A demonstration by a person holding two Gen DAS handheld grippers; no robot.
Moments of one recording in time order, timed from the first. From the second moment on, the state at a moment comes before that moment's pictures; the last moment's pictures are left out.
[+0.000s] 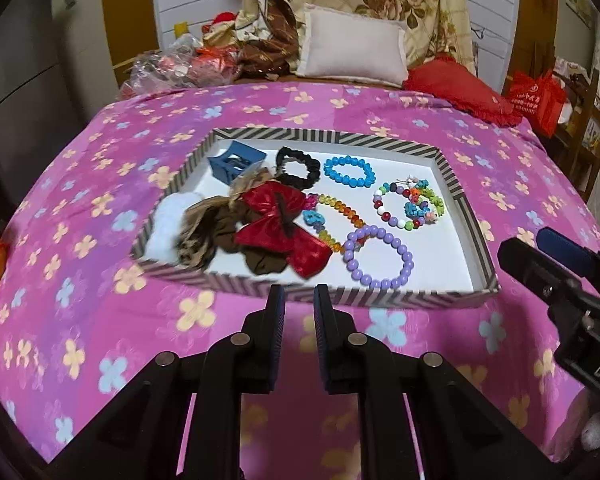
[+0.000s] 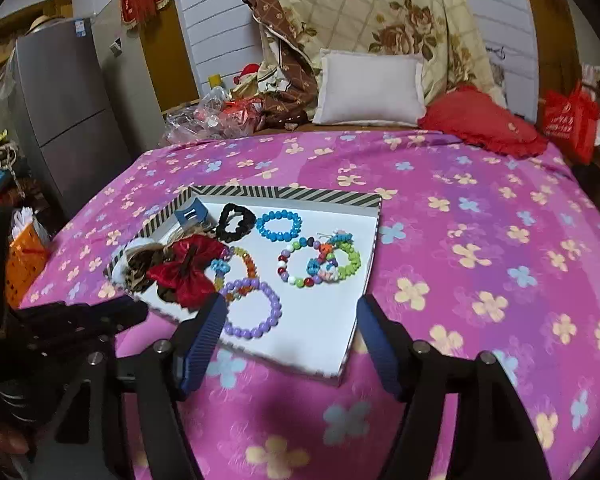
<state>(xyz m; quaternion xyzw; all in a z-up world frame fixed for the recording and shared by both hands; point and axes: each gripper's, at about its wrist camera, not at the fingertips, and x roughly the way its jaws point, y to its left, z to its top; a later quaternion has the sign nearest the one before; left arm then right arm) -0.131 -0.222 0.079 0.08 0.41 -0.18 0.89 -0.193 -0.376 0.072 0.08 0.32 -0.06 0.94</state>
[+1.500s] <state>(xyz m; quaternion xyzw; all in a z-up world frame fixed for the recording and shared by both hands) -0.191 -0.163 0.116 0.06 0.35 -0.15 0.92 -0.250 -0.316 0.085 0.07 0.31 -0.05 0.95</state>
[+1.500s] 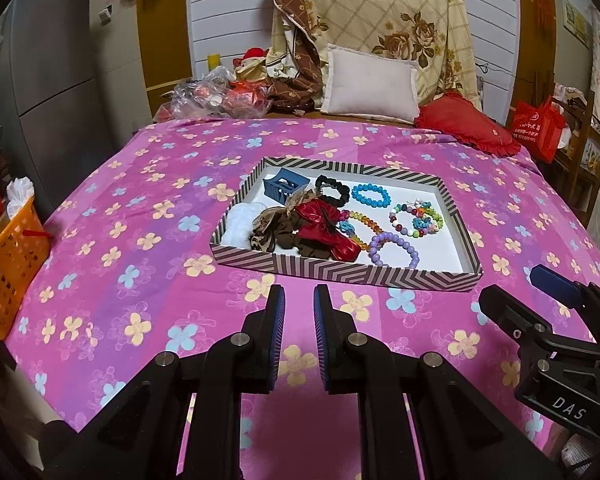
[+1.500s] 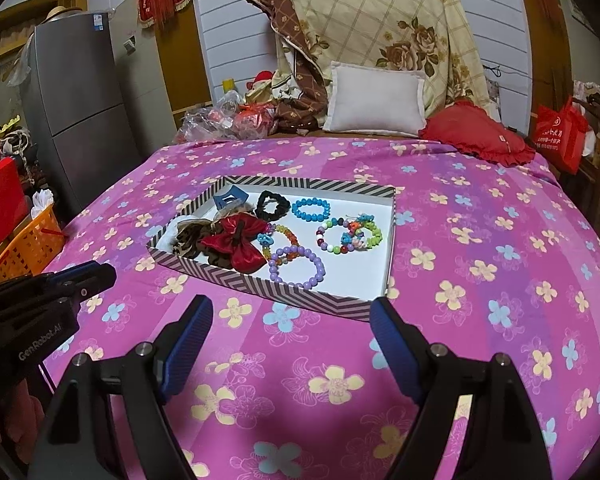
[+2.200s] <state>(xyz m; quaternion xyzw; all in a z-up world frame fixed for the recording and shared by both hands) -0.192 -0.165 0.119 0.06 0.36 -0.15 0.92 -0.248 -0.318 0.080 0.07 0.32 -0.05 0.94</state>
